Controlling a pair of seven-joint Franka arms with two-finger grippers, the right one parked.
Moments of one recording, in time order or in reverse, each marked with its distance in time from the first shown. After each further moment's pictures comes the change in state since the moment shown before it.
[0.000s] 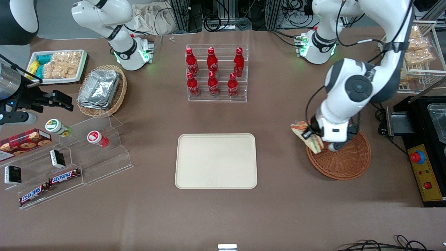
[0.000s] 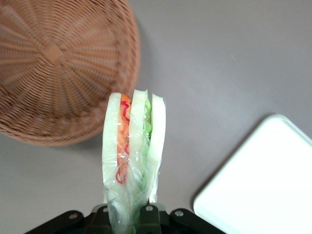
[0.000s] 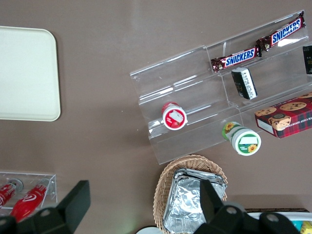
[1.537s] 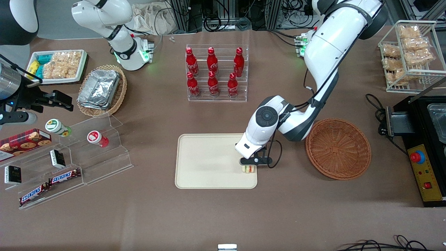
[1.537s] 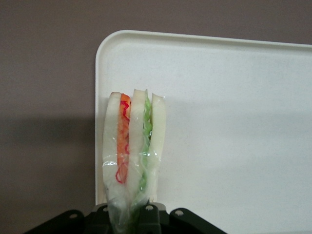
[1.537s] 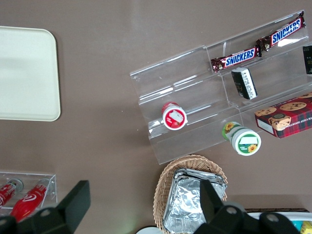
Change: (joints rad) arm -0.262 0.562 -0.029 0.399 0.246 0.232 0.243
